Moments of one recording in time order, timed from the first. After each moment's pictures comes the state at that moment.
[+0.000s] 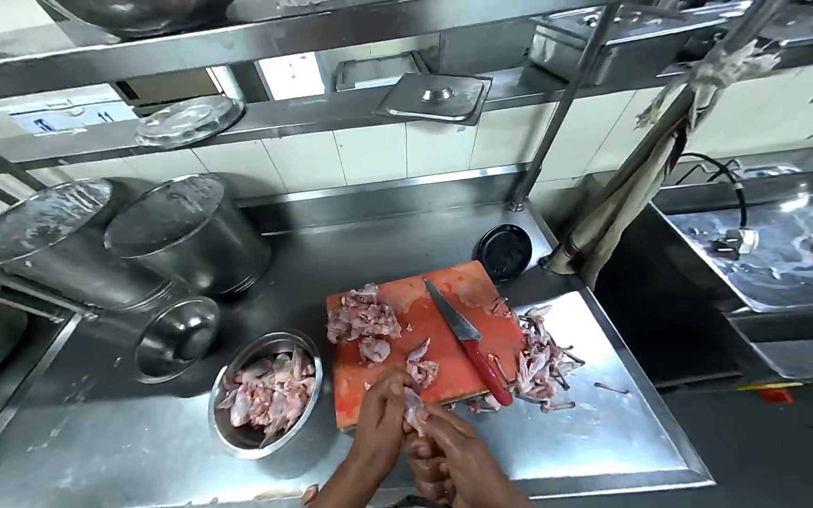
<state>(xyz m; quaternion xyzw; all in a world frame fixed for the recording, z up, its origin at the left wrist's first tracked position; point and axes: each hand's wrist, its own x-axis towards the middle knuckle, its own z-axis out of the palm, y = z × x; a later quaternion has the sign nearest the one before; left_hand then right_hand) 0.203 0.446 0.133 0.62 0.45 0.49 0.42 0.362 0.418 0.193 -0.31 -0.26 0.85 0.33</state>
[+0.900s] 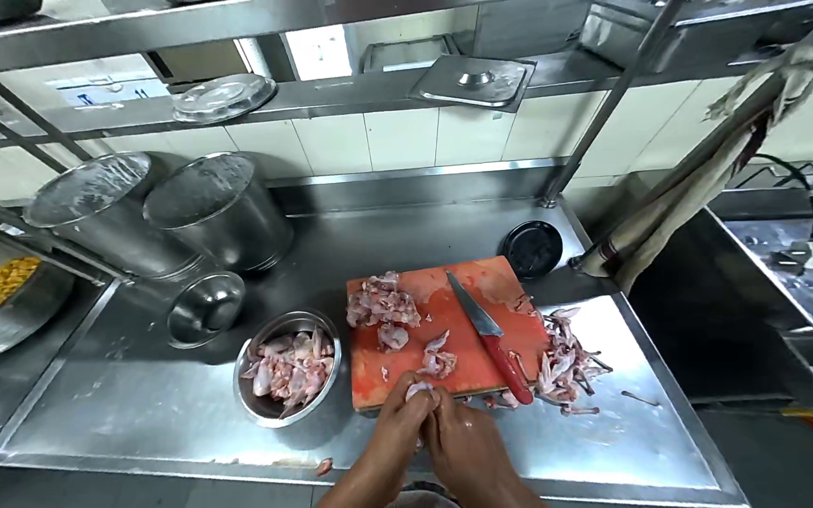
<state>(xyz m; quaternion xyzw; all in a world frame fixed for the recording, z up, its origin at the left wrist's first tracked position) 0.211 0.416 0.188 0.35 0.50 0.44 0.65 0.342 0.416 0.176 -0.53 -0.80 0.11 0.25</state>
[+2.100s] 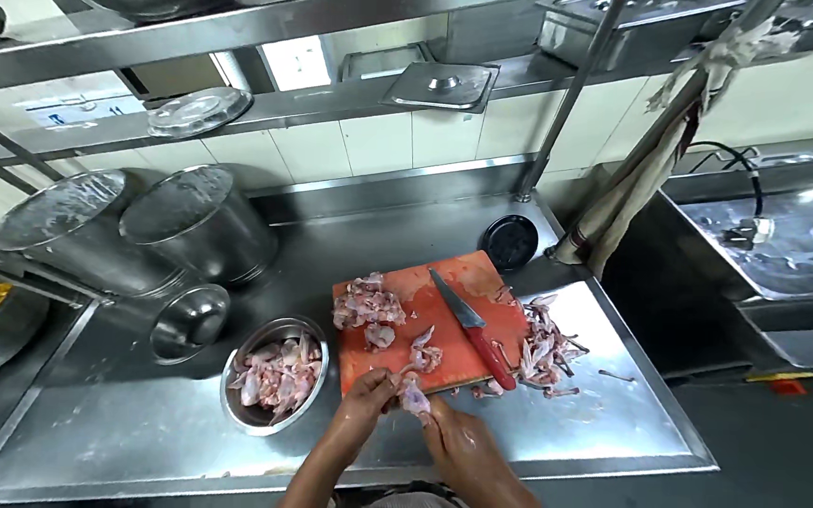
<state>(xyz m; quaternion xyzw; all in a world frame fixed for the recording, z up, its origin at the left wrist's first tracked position) 0.170 0.433 0.143 0.44 0.49 0.39 0.64 0.373 0.398 0.135 -0.53 -0.78 0.25 0.23</state>
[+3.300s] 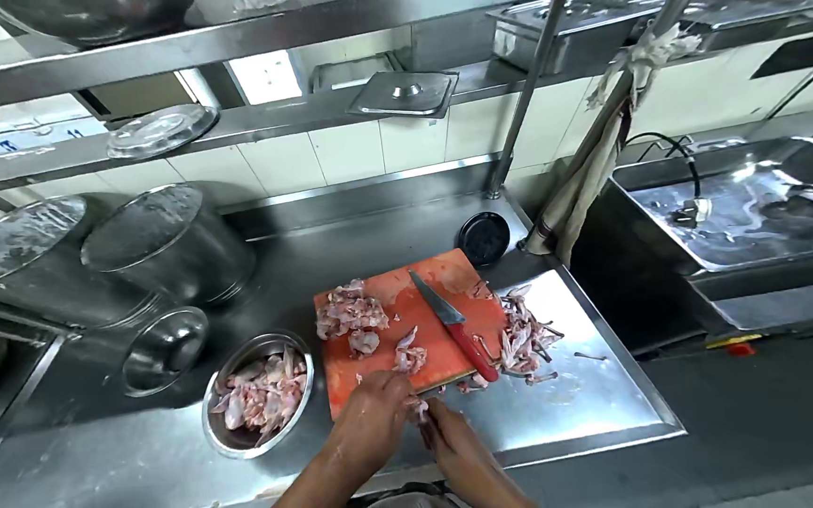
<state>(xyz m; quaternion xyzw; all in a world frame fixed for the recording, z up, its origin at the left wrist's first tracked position) 0.200 0.433 0.177 0.85 0.46 0.20 0.16 0.389 0.398 0.128 -0.51 -0.64 0.52 0.24</state>
